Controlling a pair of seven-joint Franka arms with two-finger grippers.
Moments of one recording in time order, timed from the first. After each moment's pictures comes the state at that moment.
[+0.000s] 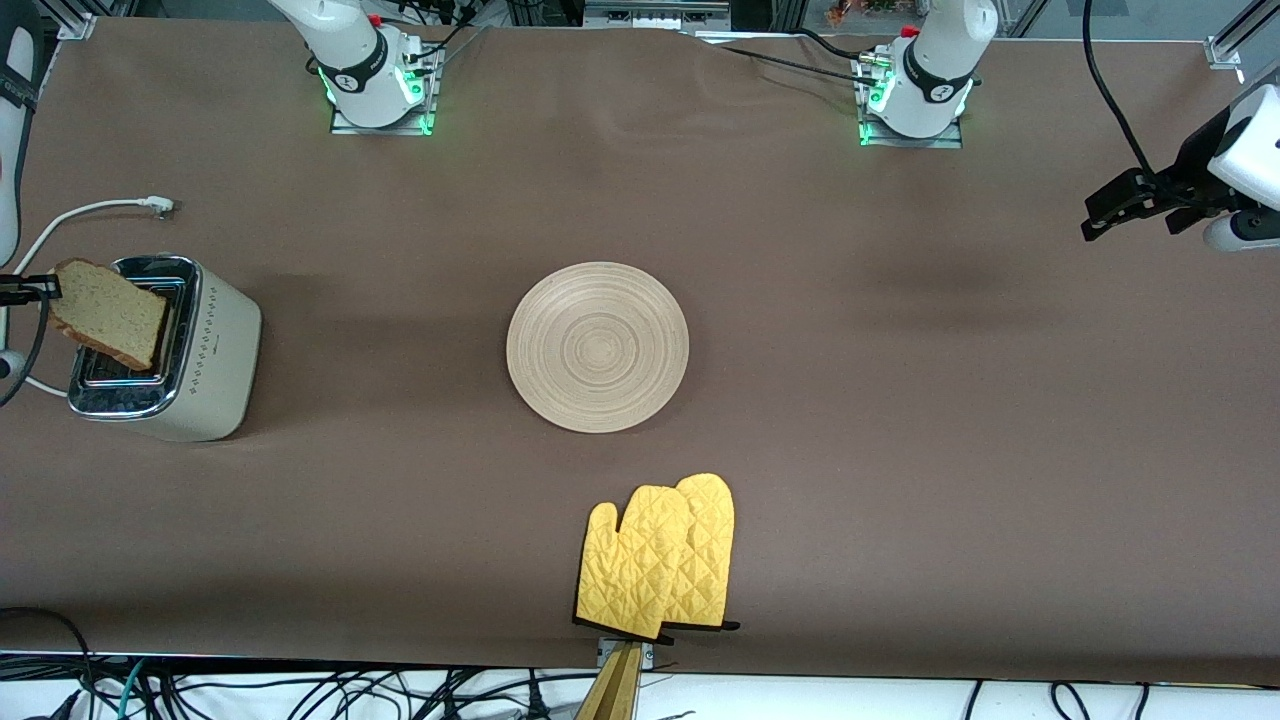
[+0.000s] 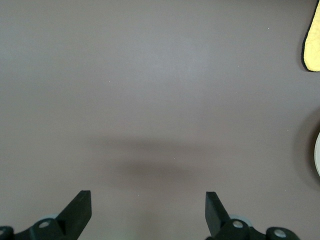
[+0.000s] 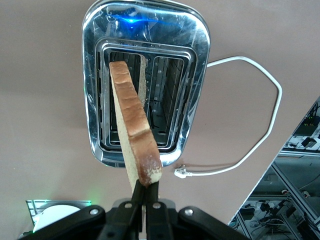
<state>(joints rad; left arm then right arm) 0.06 -0.11 -0.04 -1.76 0.00 1.61 -0.11 -0.01 0.46 -0.25 -1.29 -0.19 1.38 -0.40</state>
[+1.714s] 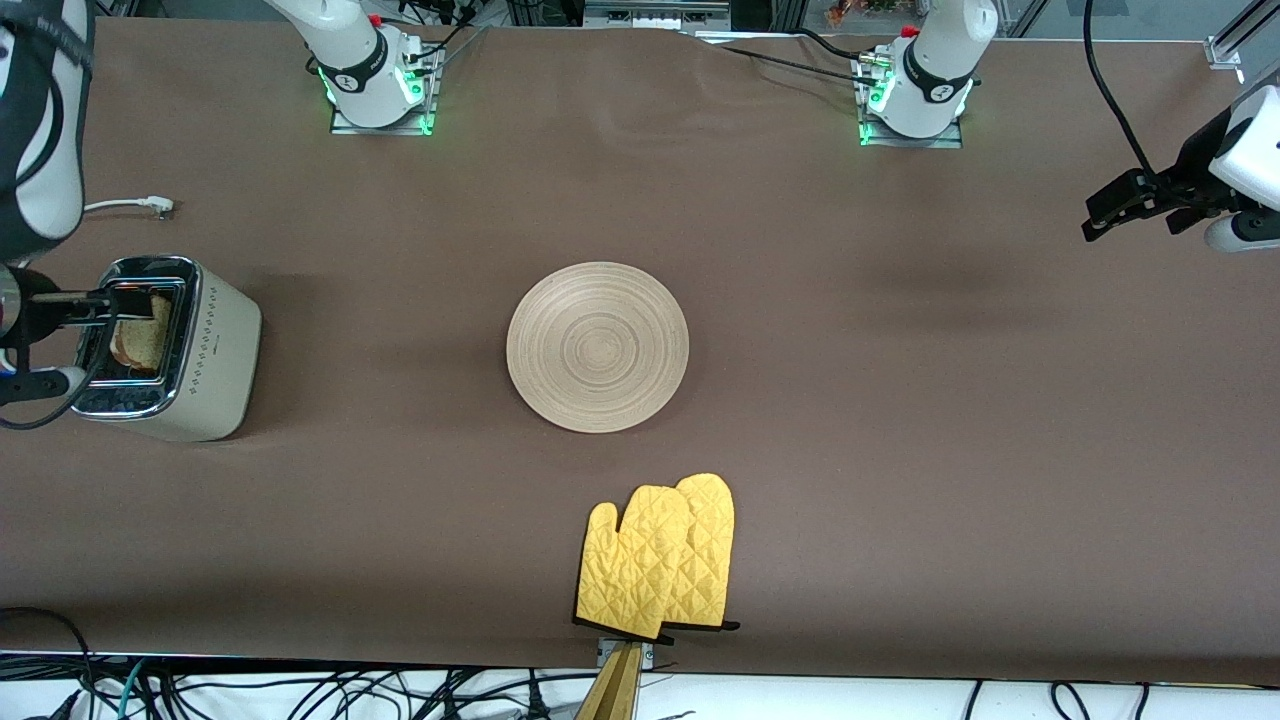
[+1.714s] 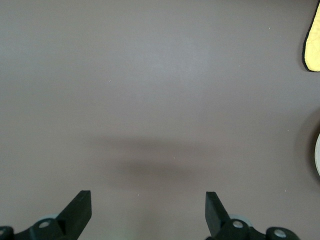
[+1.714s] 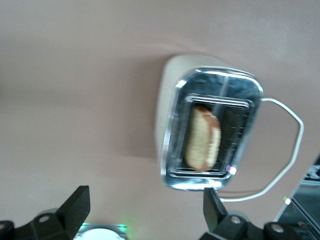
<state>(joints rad) 0.06 -0.11 -0.04 -1.76 0.00 1.61 -0.11 0.14 0.42 -0.23 -1.20 -0.07 1.35 -0.23</state>
